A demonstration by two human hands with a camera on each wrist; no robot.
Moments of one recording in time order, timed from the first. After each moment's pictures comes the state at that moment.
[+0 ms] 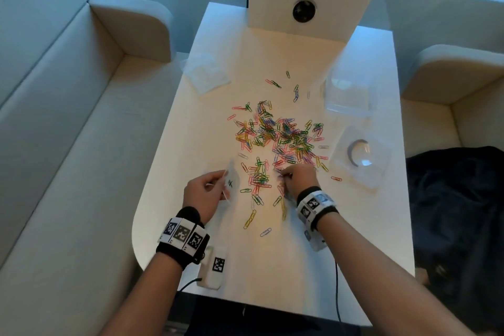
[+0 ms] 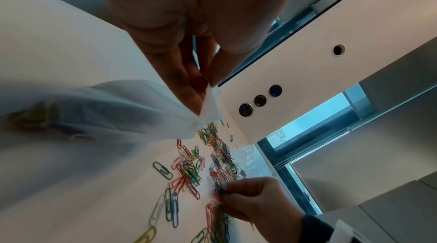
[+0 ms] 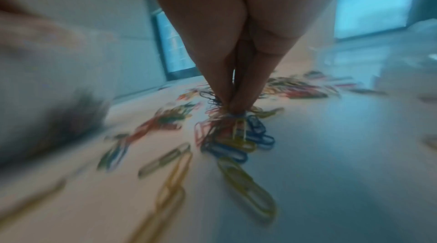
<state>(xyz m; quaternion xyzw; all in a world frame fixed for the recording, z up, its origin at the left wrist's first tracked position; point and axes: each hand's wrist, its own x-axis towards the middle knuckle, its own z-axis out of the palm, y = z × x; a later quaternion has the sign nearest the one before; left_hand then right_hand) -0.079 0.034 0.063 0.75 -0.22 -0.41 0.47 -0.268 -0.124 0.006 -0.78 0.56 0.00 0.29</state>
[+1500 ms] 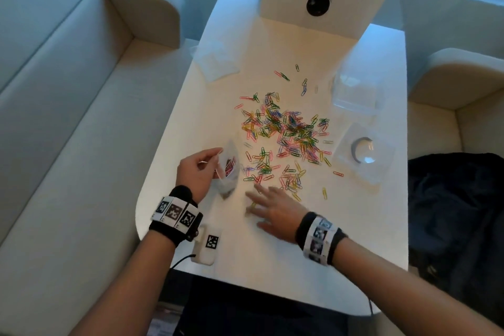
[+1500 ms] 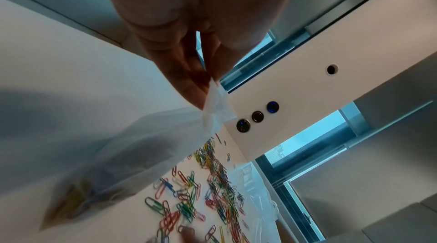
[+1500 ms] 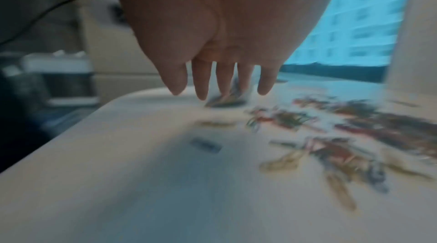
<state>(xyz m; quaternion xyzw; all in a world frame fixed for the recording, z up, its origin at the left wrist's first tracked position) -0.056 0.039 0.066 0.74 -0.23 -0.38 0.51 -0.285 -0.032 0.029 -0.98 0.10 0.14 0.13</state>
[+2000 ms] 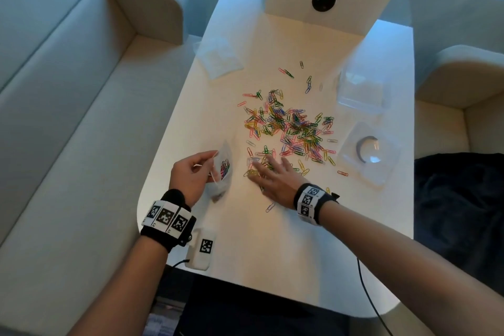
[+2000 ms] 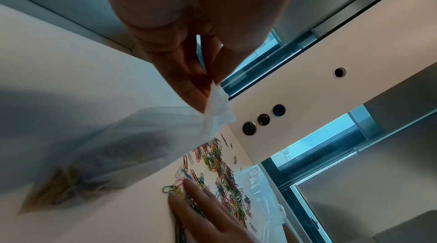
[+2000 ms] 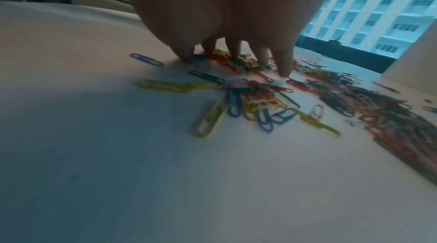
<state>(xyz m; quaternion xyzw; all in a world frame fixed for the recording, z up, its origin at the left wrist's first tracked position) -0.050 0.054 0.064 0.74 -0.19 -0.39 0.51 -0.261 -0.094 -0.009 -0.98 0.13 0.17 0.02</state>
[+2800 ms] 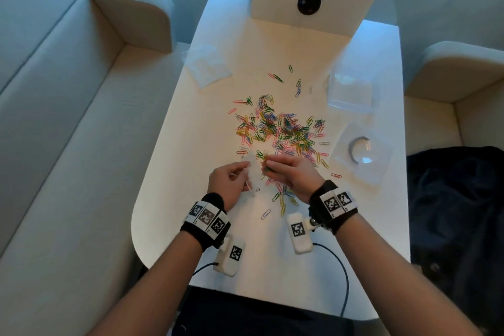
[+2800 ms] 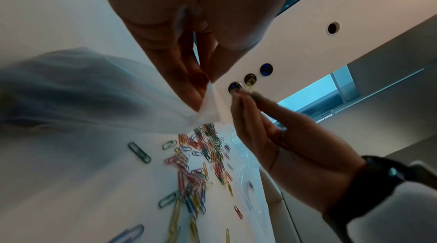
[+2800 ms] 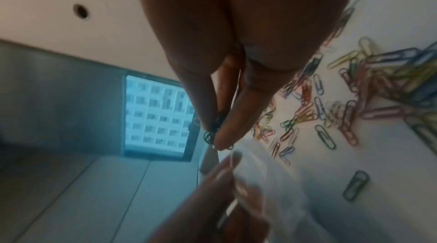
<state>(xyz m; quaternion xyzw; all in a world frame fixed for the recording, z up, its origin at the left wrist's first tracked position) -0.110 0.002 0.053 0.73 -0.26 -0.45 0.45 -0.262 -0.103 0.072 -0.37 0.44 -0.20 0.79</state>
